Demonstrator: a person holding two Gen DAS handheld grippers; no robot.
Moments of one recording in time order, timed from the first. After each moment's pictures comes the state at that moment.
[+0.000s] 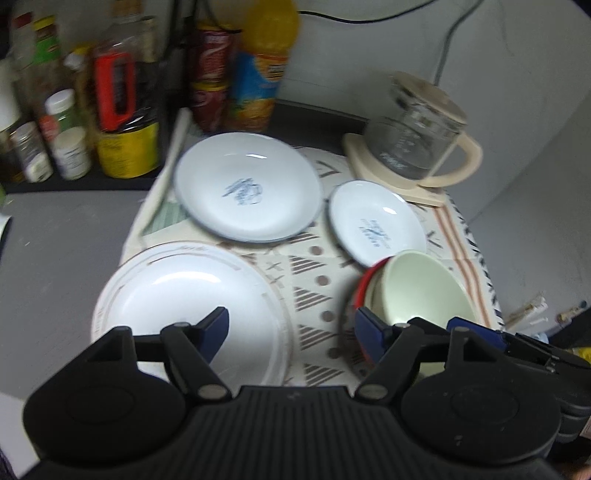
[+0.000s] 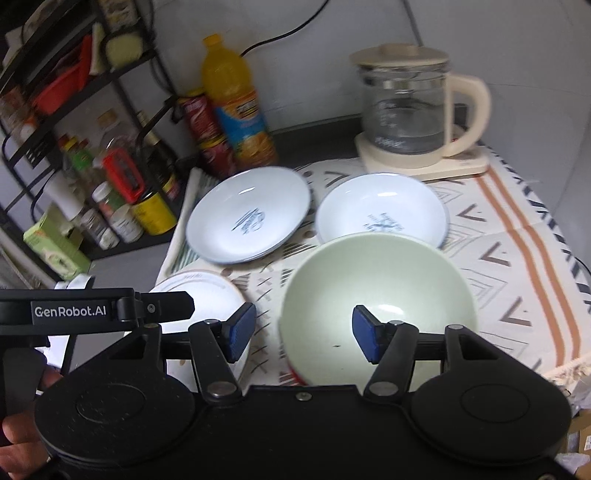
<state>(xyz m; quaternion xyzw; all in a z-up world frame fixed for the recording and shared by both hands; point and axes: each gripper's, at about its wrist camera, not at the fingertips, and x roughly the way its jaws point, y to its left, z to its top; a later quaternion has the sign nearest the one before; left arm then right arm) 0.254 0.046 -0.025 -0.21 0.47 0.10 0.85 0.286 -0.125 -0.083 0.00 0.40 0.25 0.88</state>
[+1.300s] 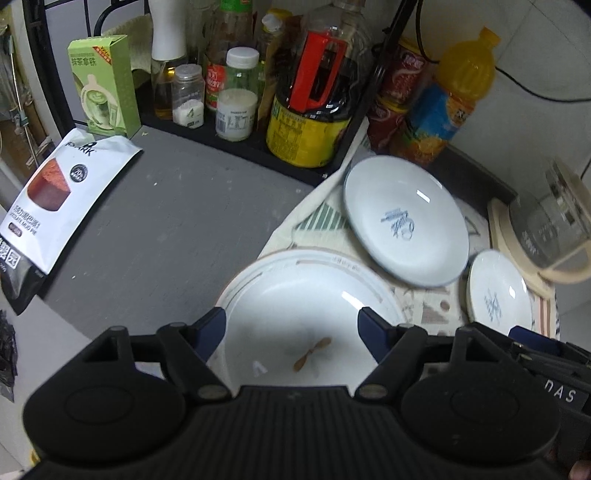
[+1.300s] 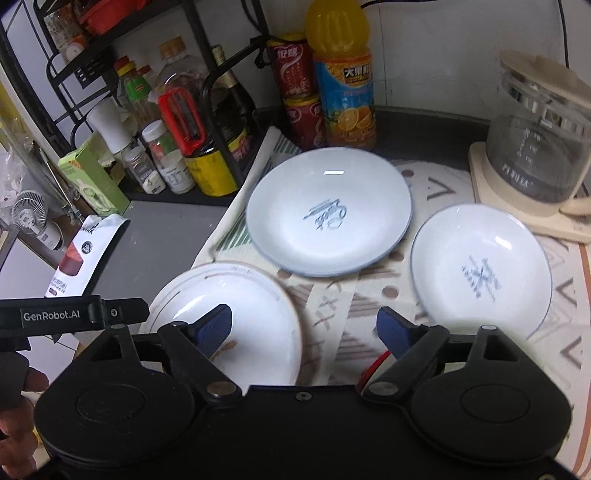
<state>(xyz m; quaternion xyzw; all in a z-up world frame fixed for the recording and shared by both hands) 0.233 0.118 -0.042 -0.29 0.45 0.31 0.79 0.351 -0.042 -0.089 -0.11 0.43 0.37 0.82</state>
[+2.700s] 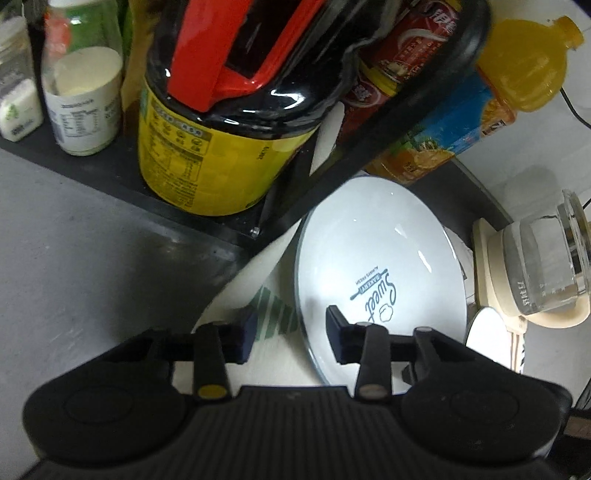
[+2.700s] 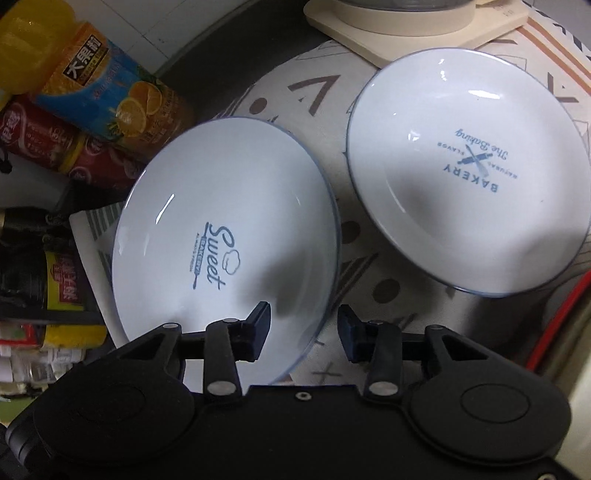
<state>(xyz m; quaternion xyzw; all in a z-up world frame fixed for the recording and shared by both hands) 0.384 0.228 -0.150 -0.37 0.48 0.16 0.78 0.460 0.003 -0.187 0.17 0.59 0.08 0.79</state>
